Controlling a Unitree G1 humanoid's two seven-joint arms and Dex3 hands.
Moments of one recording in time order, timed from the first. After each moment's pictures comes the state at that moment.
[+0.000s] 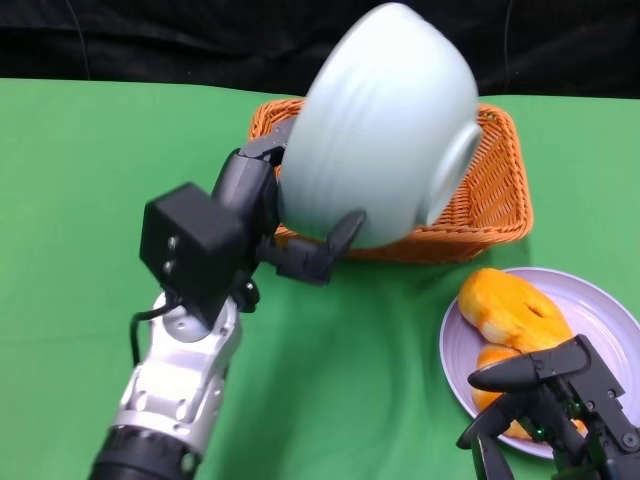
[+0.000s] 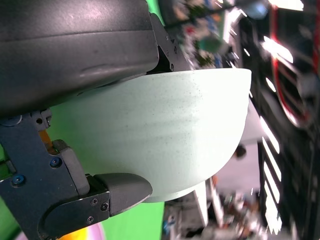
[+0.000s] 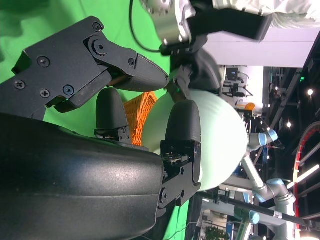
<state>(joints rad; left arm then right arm) -0.50 -0.09 -0.12 0.45 -0.14 -0.29 -0.10 0.64 -0.02 0.31 -0.59 -0.10 -0.34 -0.05</state>
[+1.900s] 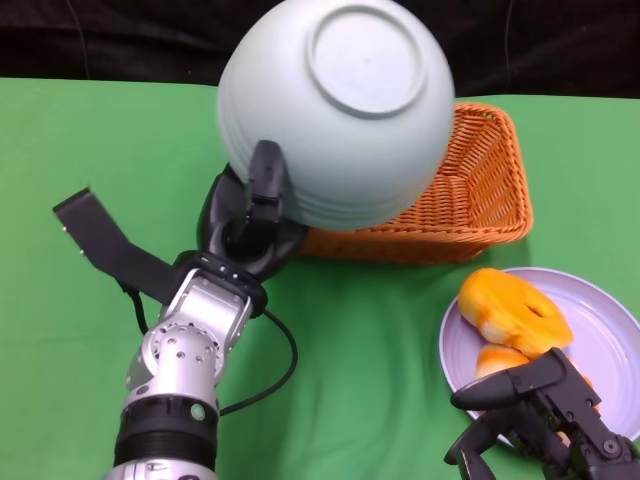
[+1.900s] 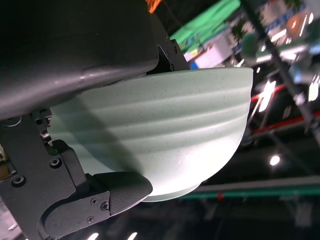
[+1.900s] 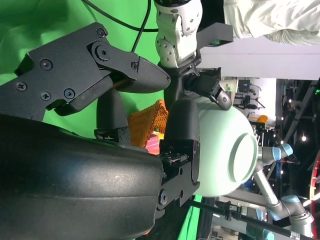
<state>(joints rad) -0.61 -0.25 0.31 0.58 -0.84 0.28 -0.38 0.65 -0.05 0.32 -0.58 -0.10 -0.30 -0.03</state>
